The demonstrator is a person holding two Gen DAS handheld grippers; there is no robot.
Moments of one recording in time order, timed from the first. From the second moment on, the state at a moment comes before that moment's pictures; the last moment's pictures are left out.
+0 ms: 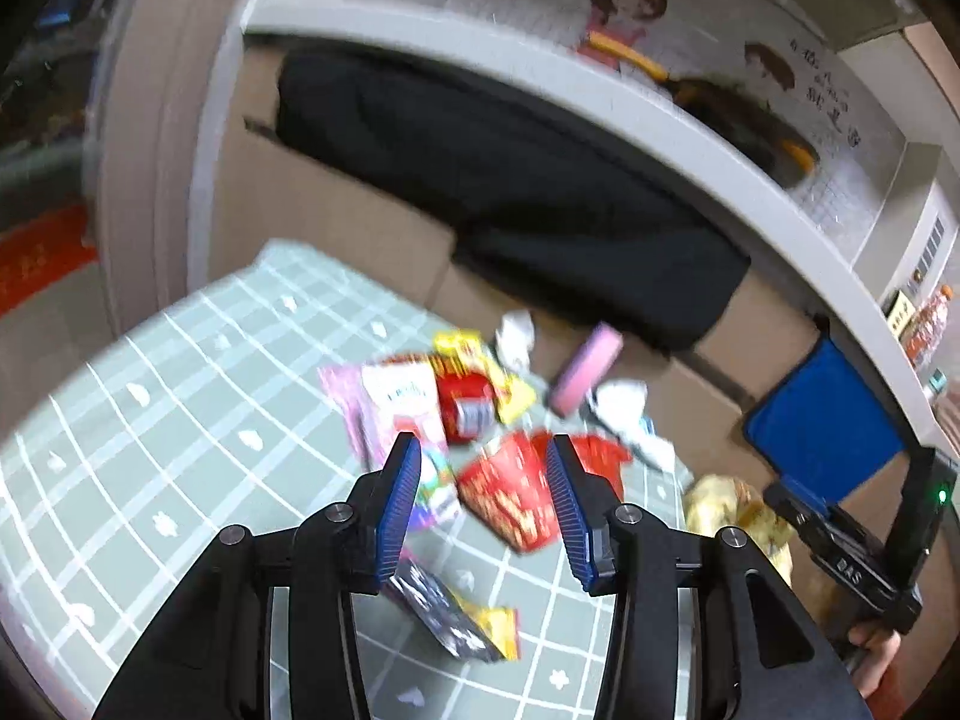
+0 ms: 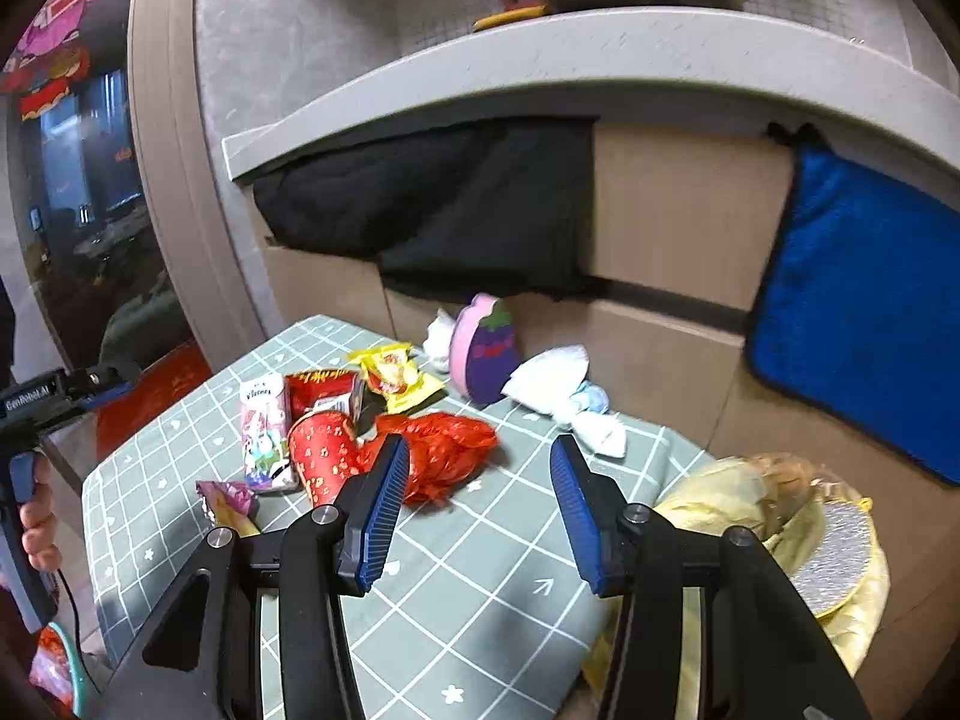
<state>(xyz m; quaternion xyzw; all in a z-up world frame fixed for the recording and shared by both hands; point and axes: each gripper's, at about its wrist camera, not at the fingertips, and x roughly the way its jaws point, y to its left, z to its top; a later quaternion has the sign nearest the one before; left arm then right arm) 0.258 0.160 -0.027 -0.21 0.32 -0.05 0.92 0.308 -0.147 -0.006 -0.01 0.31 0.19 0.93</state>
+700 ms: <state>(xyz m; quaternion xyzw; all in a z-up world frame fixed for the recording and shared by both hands) 0.260 0.203 -0.068 -0.24 0.33 -0.01 0.91 0.426 -0.069 -0.102 0.04 0.42 0.20 0.89</state>
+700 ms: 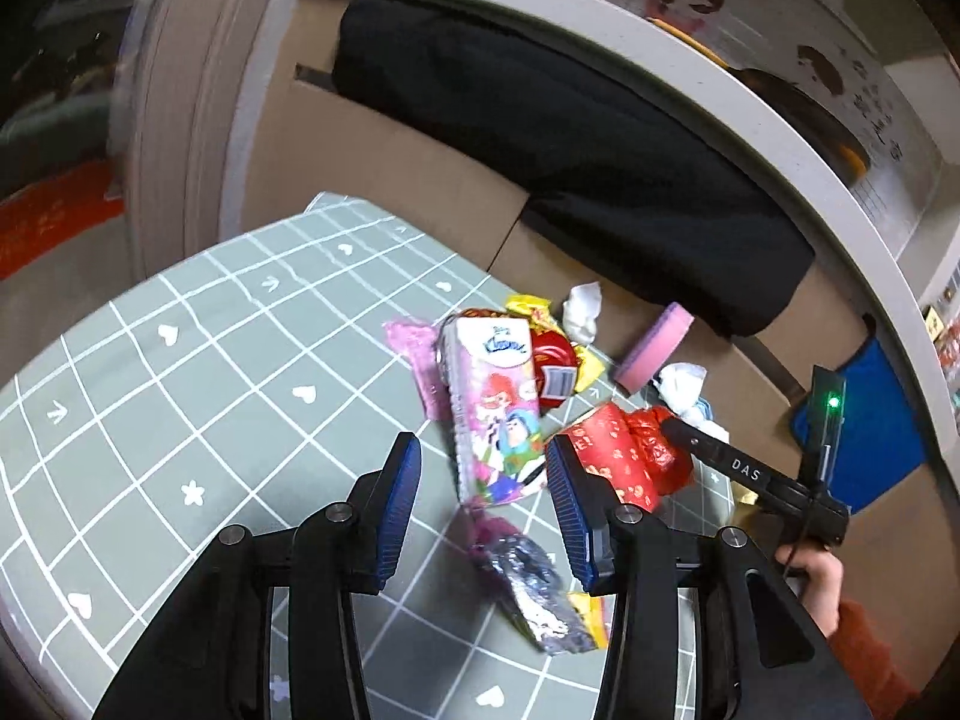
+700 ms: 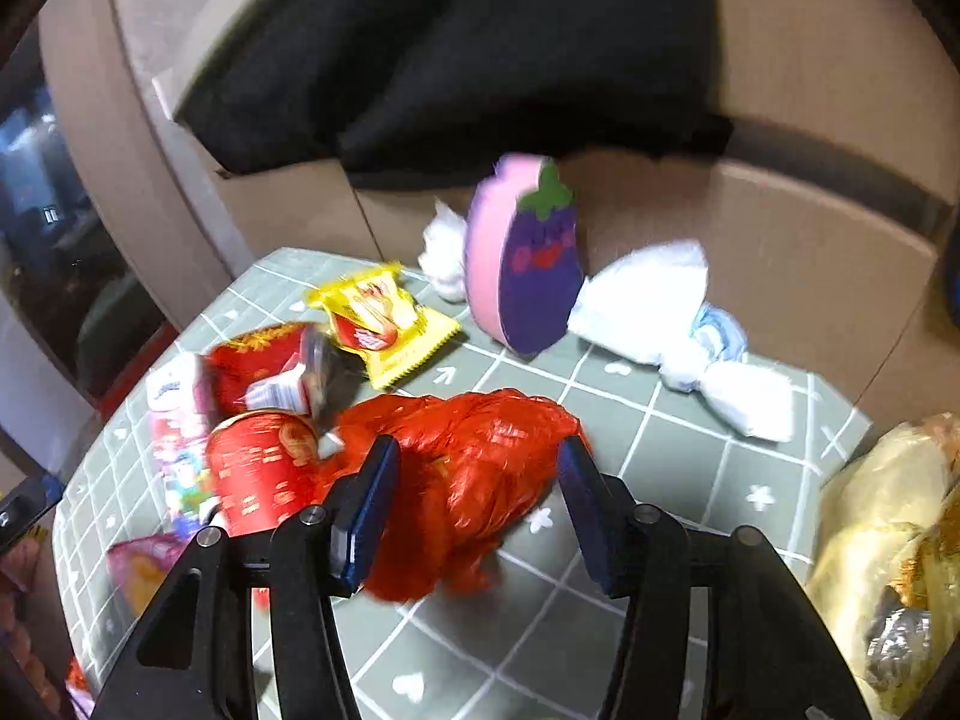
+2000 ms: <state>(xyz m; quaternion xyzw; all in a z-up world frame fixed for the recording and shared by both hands) 0.249 0.152 -0.083 -0.23 0.38 -0.03 0.89 0.299 -0.140 -0.097 -0.06 0.42 0.22 0.88</state>
